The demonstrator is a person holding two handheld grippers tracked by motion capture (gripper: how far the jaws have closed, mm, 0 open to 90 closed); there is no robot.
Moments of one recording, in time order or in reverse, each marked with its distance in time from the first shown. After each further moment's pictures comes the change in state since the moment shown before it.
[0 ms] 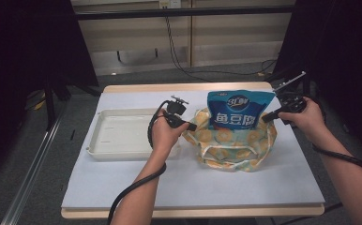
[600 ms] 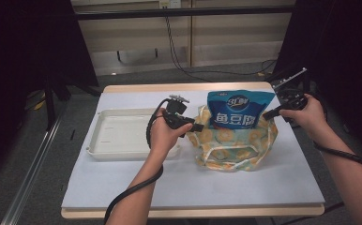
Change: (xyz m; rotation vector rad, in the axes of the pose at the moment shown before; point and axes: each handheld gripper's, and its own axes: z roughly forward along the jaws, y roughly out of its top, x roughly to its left) left arm -0.016 0.002 -0.004 -0.088 -0.039 0.052; right arm 0.004 0.007 -0.007 0.009 0.009 -0.006
